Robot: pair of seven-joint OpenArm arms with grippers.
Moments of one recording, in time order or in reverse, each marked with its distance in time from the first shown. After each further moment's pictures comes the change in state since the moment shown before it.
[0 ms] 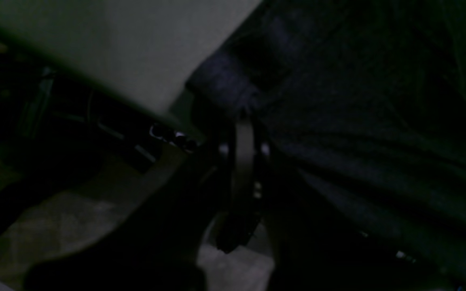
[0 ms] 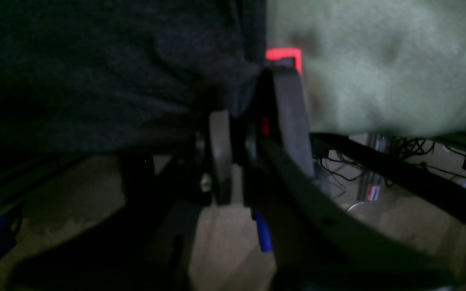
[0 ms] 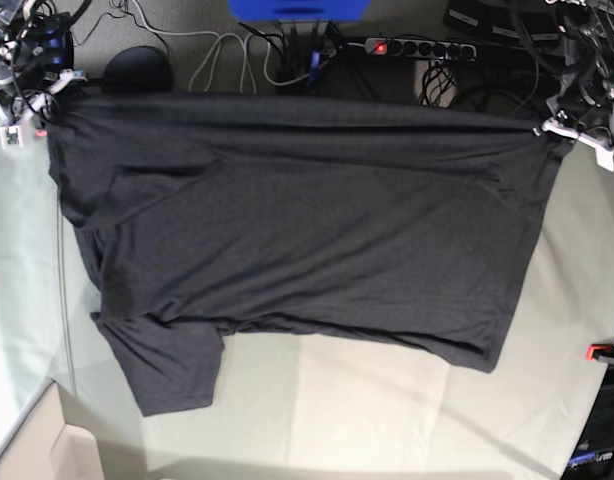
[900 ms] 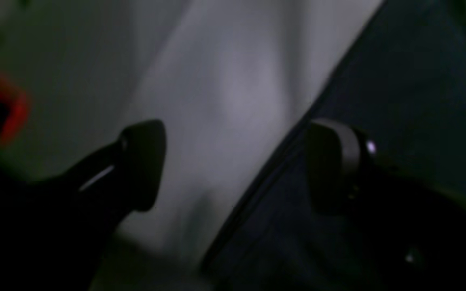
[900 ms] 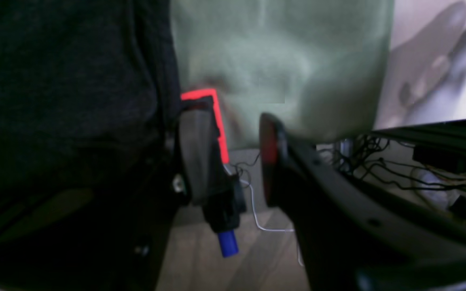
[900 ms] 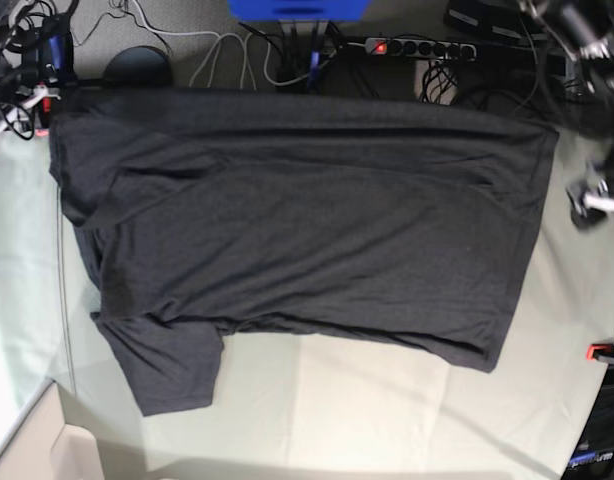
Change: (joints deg) left arm -13.3 -2.3 -4.4 3.2 1.3 0.5 -0.2; right arm 2.4 0.2 5.0 4.4 -0.8 -0.9 -0.7
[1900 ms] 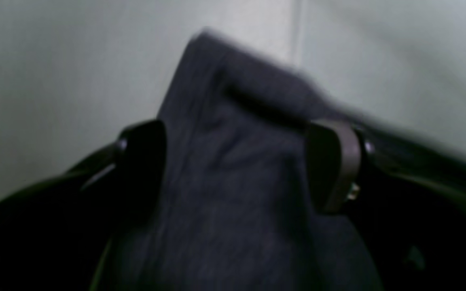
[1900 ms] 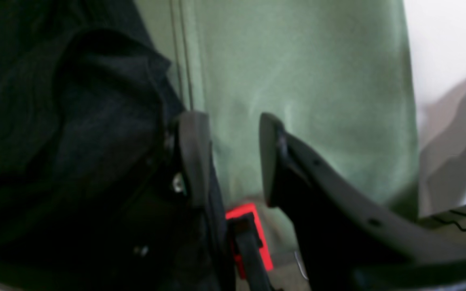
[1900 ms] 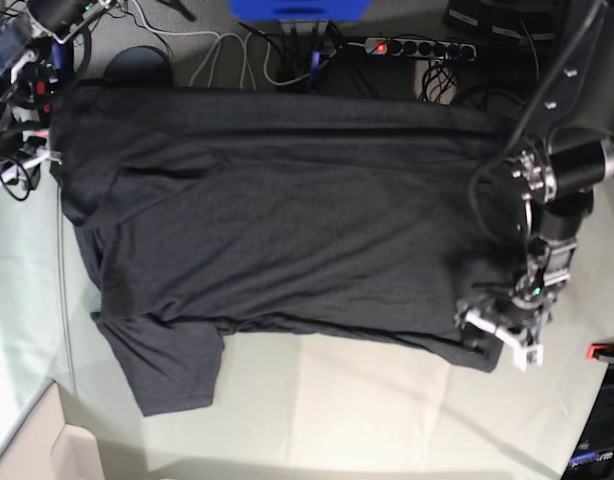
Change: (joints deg) left arm -41.0 -1.4 30.8 -70.6 25.7 0.9 -49.5; right arm 15.1 -2.3 3.2 -5.1 -0.5 -0.2 -0.6
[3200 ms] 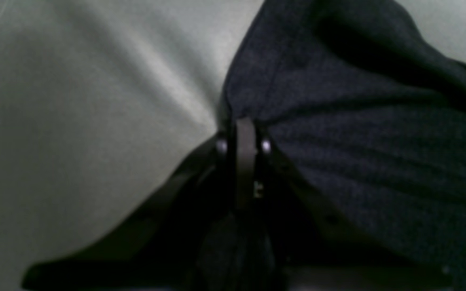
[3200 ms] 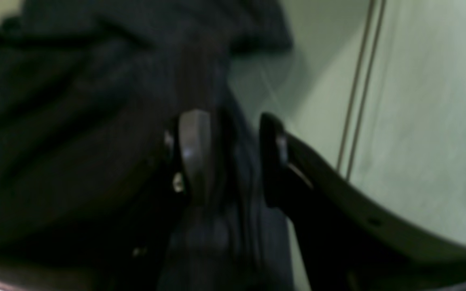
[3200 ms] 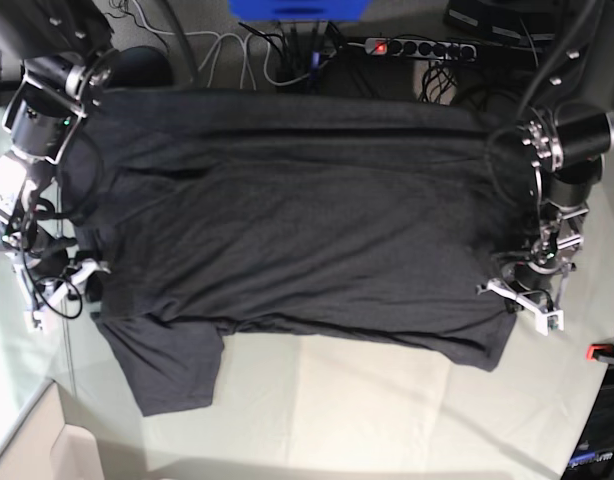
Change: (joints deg) left arm 5.8 -2.4 -0.2 0.8 -1.2 0.9 -4.3; right arm 22.1 8.7 -21.4 -29.5 0.2 -0.3 9.4
